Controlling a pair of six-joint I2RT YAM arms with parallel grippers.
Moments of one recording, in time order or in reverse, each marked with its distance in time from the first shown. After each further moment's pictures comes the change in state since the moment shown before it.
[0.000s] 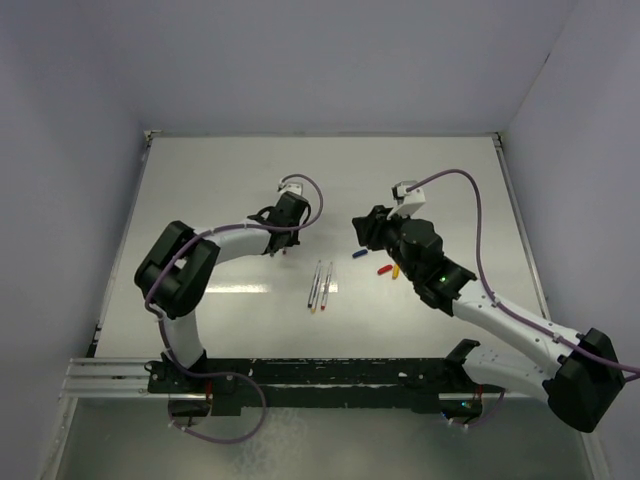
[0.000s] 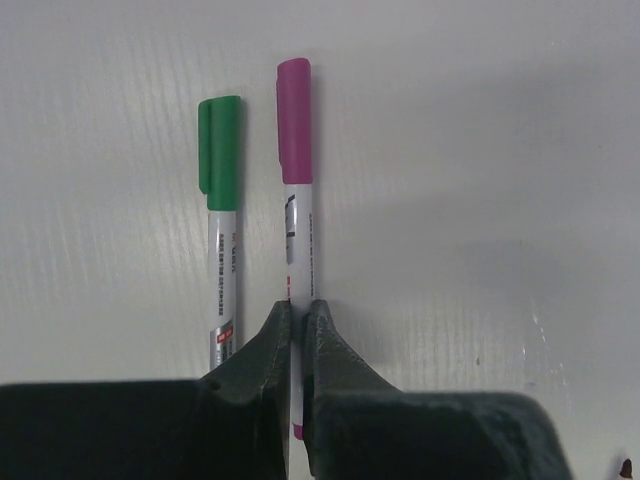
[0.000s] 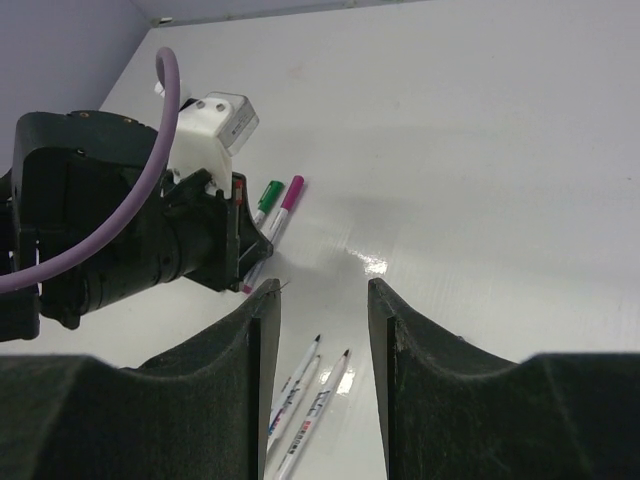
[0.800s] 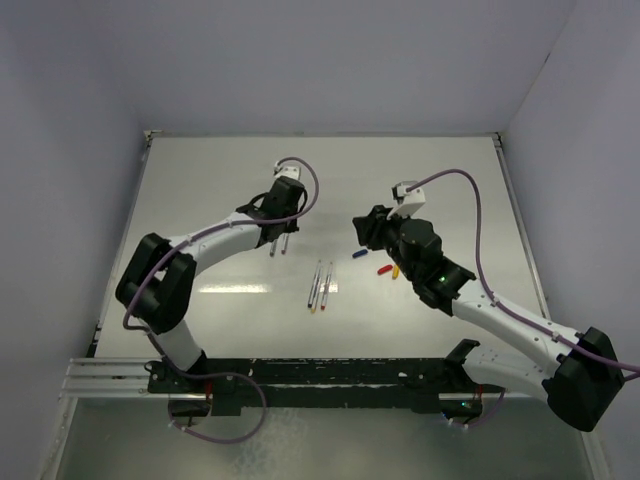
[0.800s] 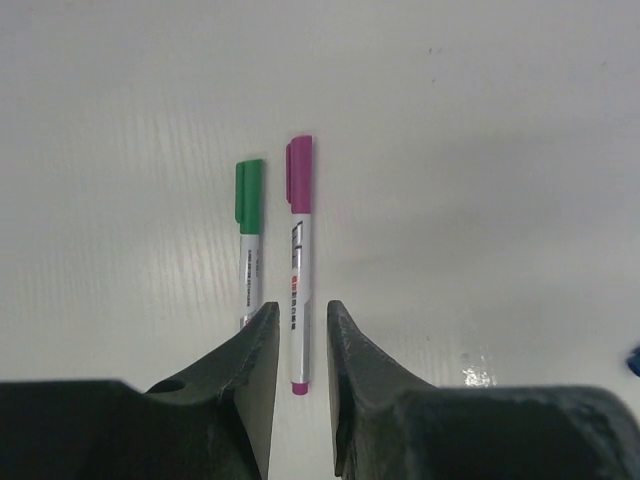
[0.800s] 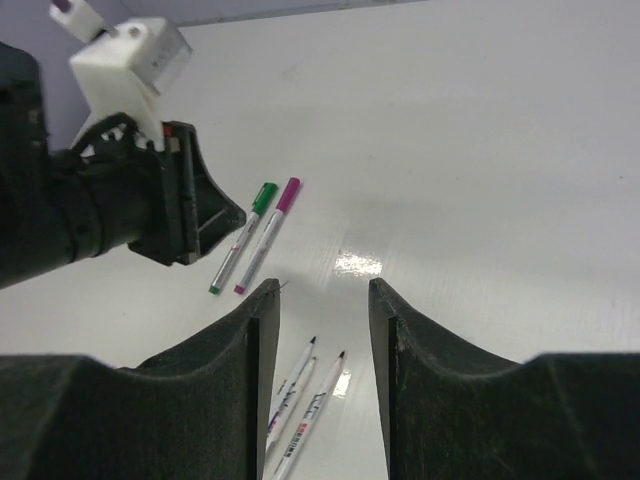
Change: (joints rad) left arm 0.001 -0.082 0.076 -0.107 -0.009 0.016; right arm 0.000 0.010 0.000 0.002 0.006 0.000
